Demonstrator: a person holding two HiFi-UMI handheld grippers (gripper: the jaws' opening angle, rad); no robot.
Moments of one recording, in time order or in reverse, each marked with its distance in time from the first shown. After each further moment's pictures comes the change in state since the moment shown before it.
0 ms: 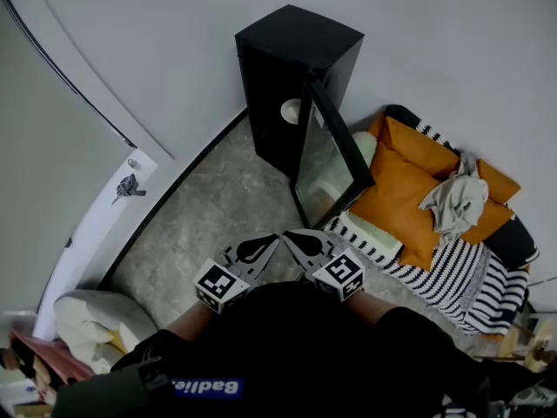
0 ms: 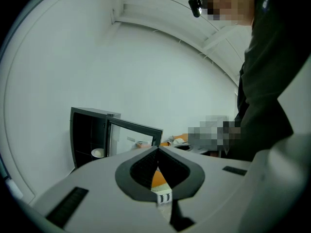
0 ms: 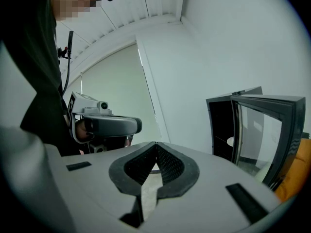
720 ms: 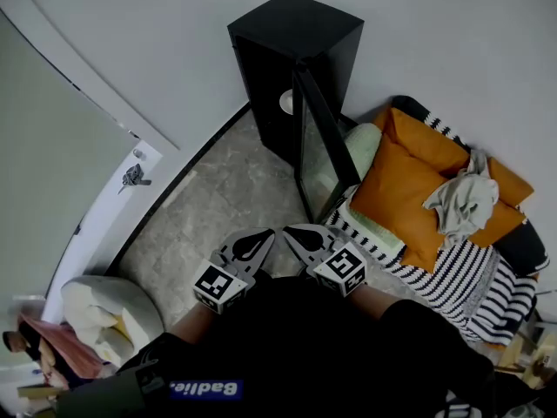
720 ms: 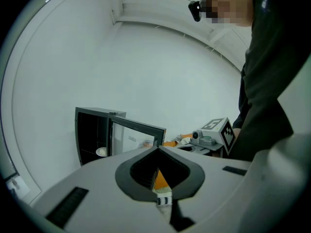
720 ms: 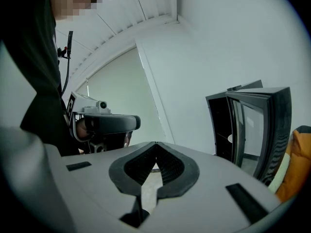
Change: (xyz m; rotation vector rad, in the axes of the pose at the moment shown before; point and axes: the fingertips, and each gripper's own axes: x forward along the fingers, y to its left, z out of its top) left arm 0.047 -0.017 0.008 -0.037 0.008 0.129; right arm -0.036 -0.041 -0.010 0.024 0.000 0.090
